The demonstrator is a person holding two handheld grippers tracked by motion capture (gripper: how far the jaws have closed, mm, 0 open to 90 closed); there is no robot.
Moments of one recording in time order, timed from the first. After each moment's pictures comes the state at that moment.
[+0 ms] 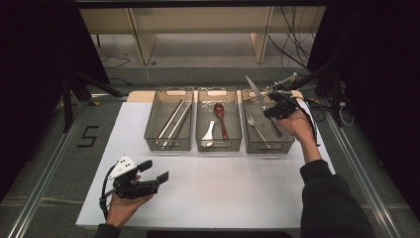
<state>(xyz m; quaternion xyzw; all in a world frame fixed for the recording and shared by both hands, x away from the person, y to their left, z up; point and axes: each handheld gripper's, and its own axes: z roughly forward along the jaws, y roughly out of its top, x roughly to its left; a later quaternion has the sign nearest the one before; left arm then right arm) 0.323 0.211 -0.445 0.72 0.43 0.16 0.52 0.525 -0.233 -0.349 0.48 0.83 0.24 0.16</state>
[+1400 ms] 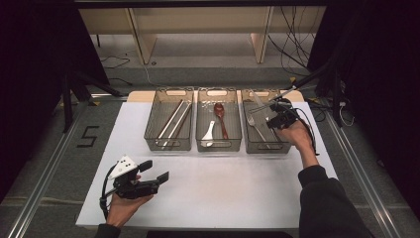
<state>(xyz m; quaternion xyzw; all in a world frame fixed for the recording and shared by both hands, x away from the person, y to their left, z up) 0.323 0.211 -0.445 0.72 0.42 0.16 0.52 0.529 -0.246 -0.395 0.51 0.82 0.21 0.15</state>
